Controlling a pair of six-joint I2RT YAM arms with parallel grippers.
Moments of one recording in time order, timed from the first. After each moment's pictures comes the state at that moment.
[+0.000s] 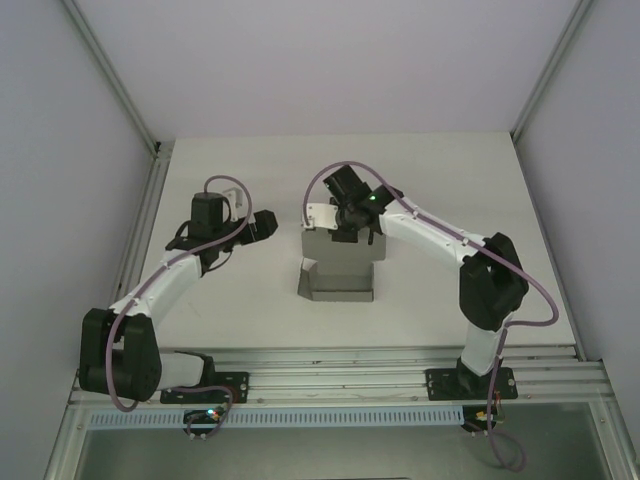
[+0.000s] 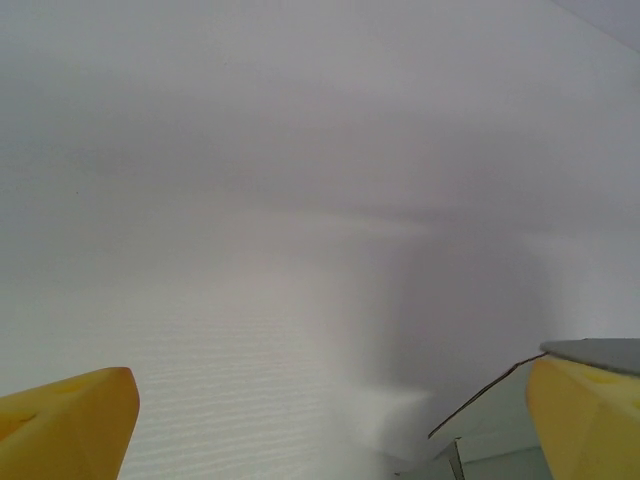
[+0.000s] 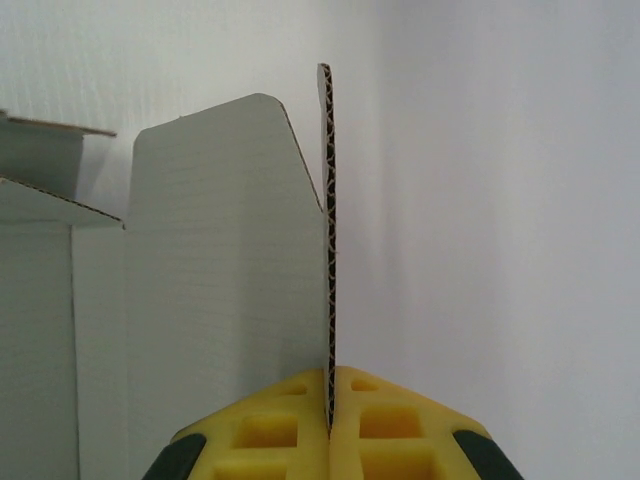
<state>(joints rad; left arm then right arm) -0.25 1.31 0.80 -0.20 0.32 -0.48 0.66 1.82 1.52 -0.67 0.02 -0.95</state>
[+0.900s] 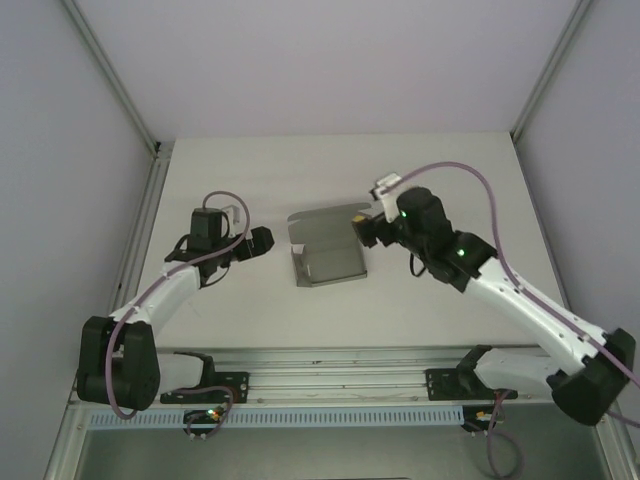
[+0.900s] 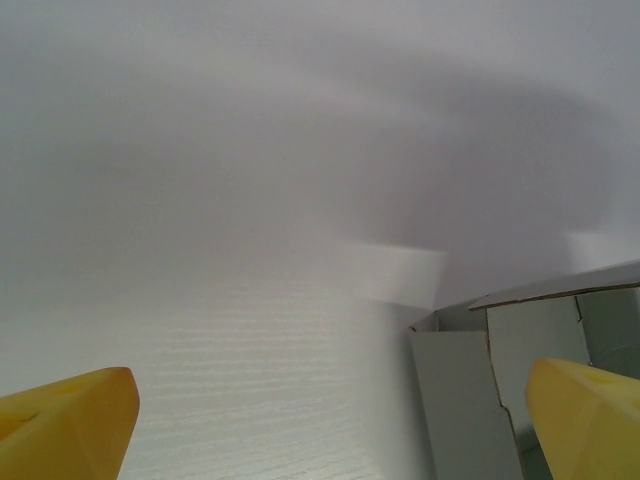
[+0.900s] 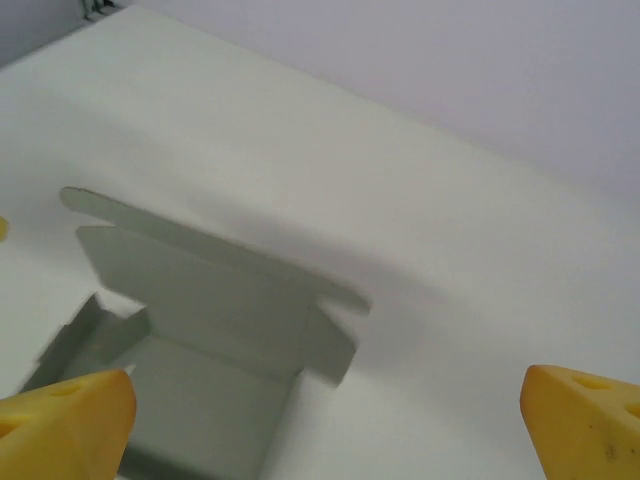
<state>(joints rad) -0.23 1.26 0.69 -0.23 0.30 -0.48 0.65 1.13 1.02 -0.43 0.25 0.07</state>
